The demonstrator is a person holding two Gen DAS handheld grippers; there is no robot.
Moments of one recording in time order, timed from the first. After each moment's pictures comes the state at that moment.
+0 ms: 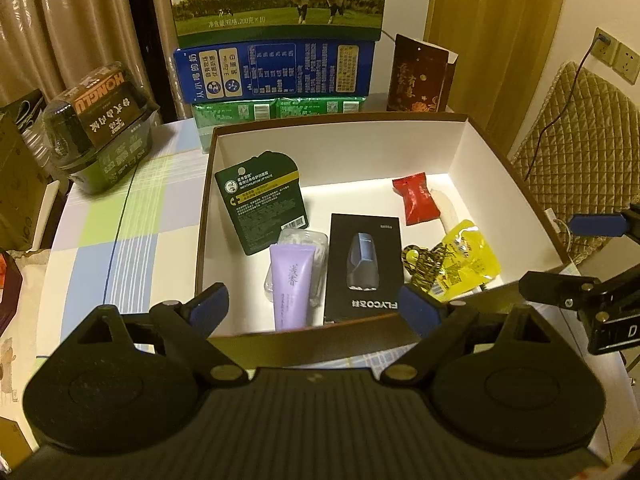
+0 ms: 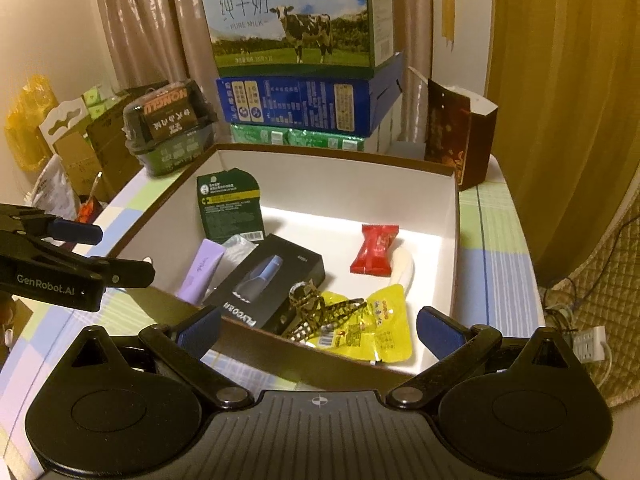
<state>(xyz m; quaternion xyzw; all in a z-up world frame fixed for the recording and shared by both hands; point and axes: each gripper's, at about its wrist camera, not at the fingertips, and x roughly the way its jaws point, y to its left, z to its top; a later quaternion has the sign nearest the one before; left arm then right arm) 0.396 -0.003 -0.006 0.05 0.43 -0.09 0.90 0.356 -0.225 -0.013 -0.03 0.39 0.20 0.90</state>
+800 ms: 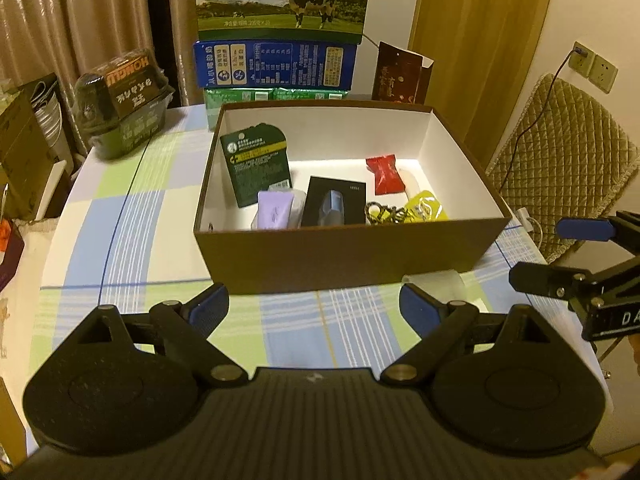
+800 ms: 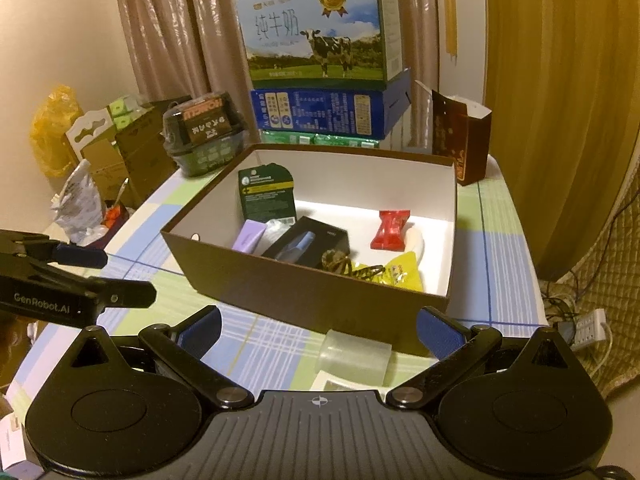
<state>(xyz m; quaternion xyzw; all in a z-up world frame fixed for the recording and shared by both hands) 0.295 -0.002 0.011 0.01 0.42 -0.08 0.91 0.268 -0.235 0.000 -0.01 0.36 0.22 0.91</state>
